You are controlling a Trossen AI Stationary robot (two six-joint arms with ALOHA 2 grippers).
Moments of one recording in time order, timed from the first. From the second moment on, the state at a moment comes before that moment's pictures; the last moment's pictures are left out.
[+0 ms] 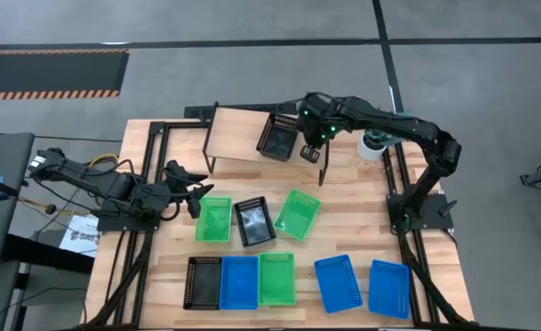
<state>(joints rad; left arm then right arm) -0.32 0.70 0.59 -0.44 -0.75 -0.59 -0.45 1.67 1.55 -1.01 0.00 -0.03</state>
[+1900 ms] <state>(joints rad) -0.32 0.71 0.59 -0.44 -0.71 -0.61 -0.34 1.72 1.56 -0.83 0.33 -0.09</state>
